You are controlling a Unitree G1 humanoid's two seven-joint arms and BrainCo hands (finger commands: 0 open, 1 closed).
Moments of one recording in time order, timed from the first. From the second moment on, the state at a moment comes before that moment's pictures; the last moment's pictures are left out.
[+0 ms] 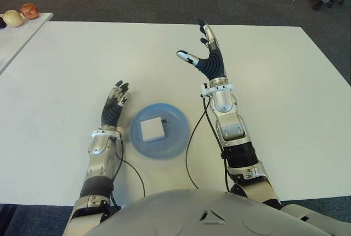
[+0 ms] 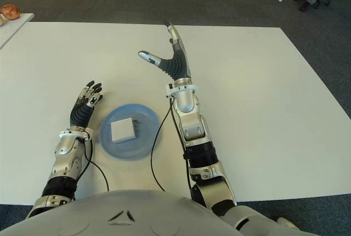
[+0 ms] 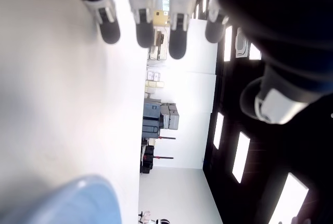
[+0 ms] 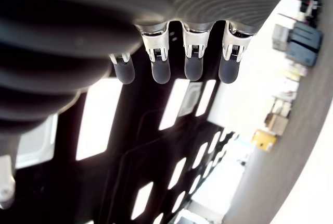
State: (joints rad) left arm 0.07 0.11 0.16 0.46 -0.20 -0.36 -0.23; right arm -0.28 0.07 0.19 0.00 -0.37 -0.04 -0.15
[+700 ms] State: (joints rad) left arm 0.07 0.11 0.16 0.47 -0.19 -0.37 -0.22; right arm -0.22 0.06 0.08 0.41 -0.09 -0.29 -0.20
